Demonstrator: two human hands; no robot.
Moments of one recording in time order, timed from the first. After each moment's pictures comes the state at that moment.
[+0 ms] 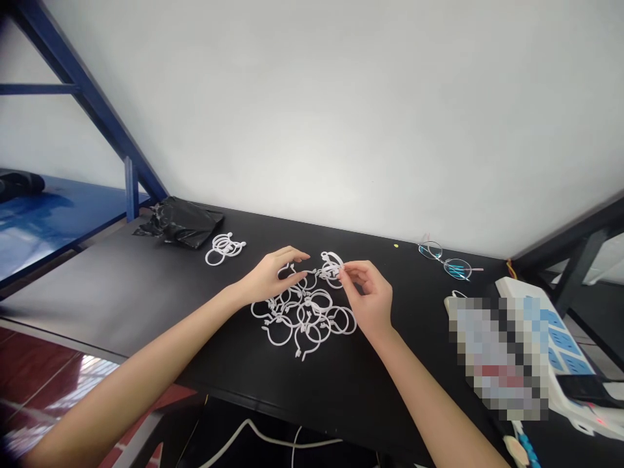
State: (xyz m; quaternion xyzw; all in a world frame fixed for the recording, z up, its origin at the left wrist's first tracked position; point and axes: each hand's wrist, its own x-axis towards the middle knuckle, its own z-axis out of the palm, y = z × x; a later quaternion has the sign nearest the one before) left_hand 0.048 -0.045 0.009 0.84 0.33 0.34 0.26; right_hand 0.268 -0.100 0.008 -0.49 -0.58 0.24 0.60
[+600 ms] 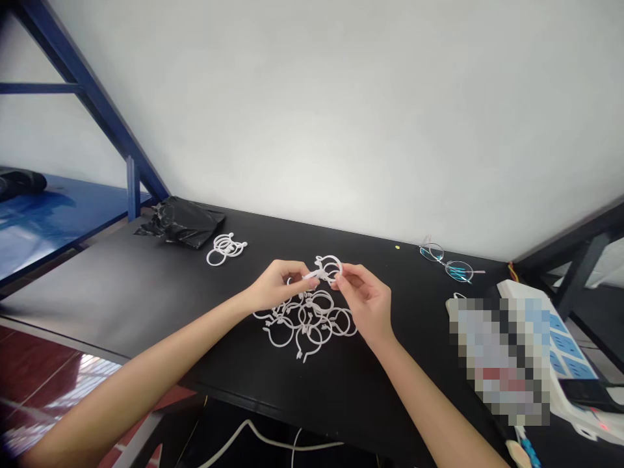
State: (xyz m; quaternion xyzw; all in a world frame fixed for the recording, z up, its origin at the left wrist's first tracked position) left_hand 0.068 -0.064 0.022 0.72 0.32 0.37 0.48; right_hand 0.262 -0.109 0.018 -0.47 -0.54 0.36 0.60
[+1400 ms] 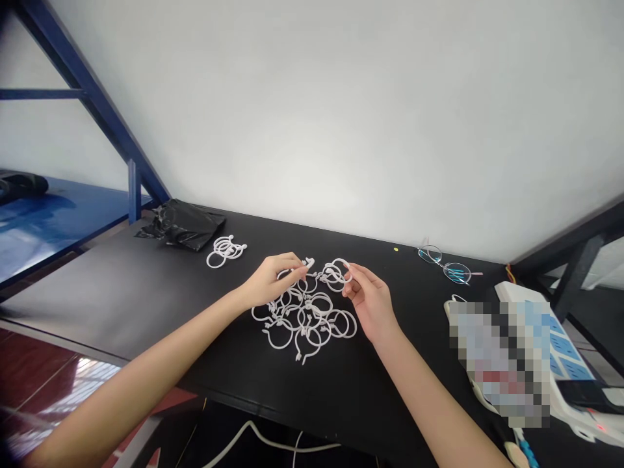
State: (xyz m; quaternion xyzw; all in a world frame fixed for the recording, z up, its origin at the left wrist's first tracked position) left_hand 0.055 -0.052 0.018 0.80 0.34 0.38 0.31; right_hand 0.272 -0.092 0.021 -0.46 -0.30 0.56 0.62
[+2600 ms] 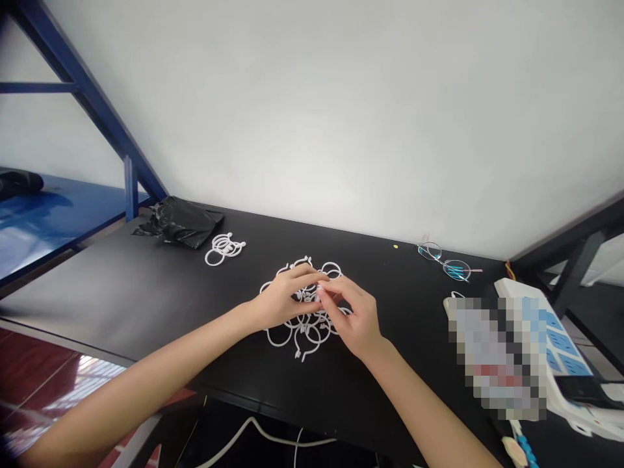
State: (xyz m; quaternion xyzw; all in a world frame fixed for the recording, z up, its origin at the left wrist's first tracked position) left_hand 0.079 -0.077 0.009 0.85 0.25 0.39 0.27; right_hand 0.259 -0.120 0.012 -0.37 -0.74 0.20 0.53
